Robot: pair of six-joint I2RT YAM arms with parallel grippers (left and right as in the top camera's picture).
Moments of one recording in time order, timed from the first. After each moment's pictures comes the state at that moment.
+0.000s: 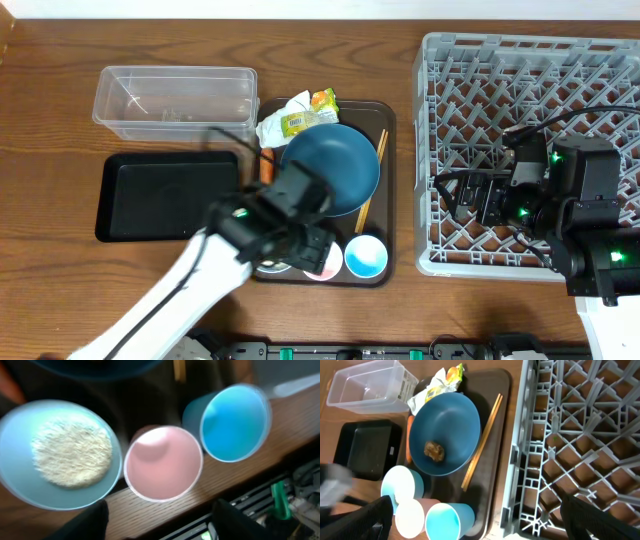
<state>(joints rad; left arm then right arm) -0.70 1.30 1.07 -1.12 0.18 -0.33 0.08 1.00 1.13 -1.00 -0.37 0.24</state>
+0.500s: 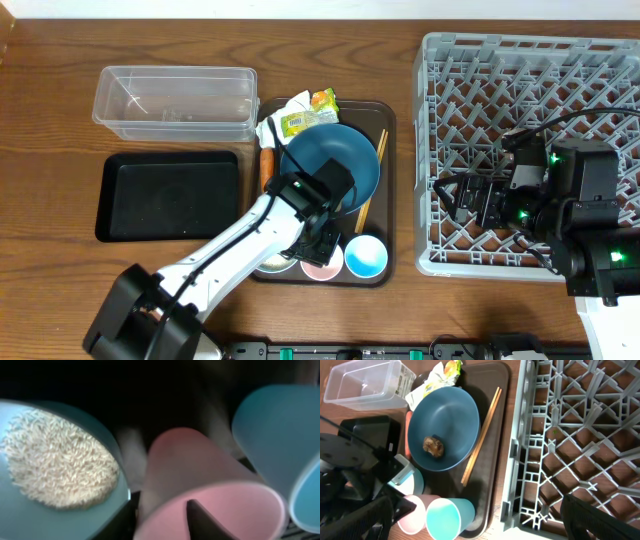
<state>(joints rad) -0.71 1.59 1.05 -1.05 0.13 -0.34 0.08 1.00 1.13 -1.02 -0.36 0.25</state>
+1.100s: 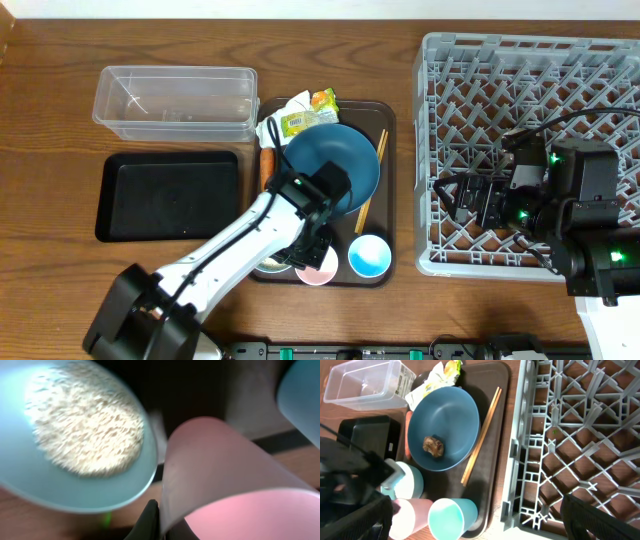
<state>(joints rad) -0.70 1.57 1.10 -1.21 0.08 -0.34 0.08 1.00 1.13 -1.02 -0.36 0.25</state>
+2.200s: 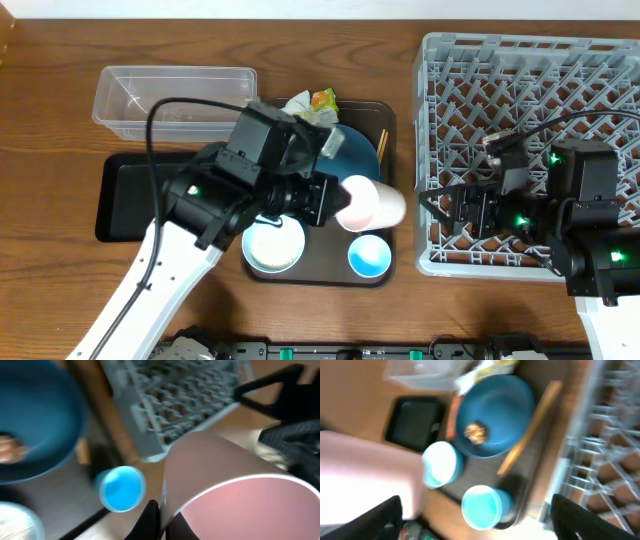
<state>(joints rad) -0.52 1.28 1.33 -0.98 0.62 -0.34 0.08 1.00 1.13 -1.03 -0.65 0.14</state>
